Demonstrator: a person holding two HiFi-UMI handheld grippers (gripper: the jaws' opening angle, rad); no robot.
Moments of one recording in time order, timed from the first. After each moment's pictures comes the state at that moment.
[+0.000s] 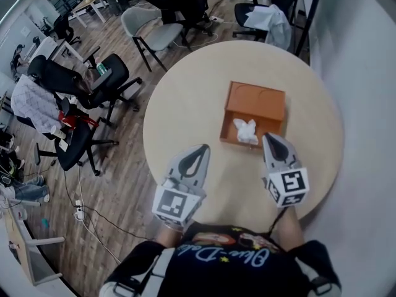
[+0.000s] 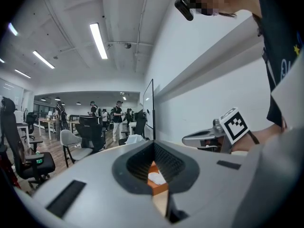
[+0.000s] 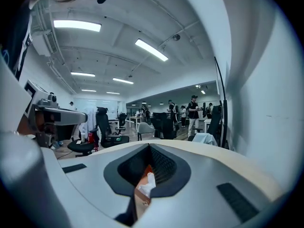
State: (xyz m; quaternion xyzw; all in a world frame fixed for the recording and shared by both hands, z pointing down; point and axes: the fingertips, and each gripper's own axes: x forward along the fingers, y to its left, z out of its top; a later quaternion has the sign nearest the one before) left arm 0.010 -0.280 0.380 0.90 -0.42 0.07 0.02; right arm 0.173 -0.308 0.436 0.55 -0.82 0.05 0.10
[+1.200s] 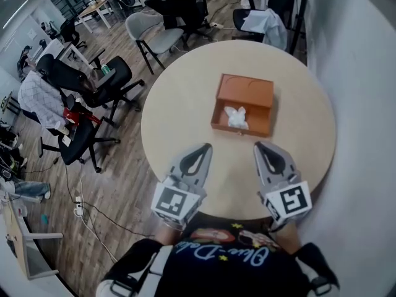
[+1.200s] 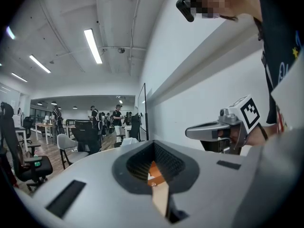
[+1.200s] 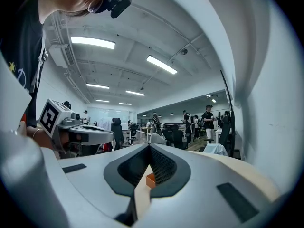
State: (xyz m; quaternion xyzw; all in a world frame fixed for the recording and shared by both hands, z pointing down) left arm 0.054 -0.190 0.365 0.91 -0.40 0.06 0.00; right arm 0.165 -0.178 0.376 0.49 -0.87 0.02 0.04
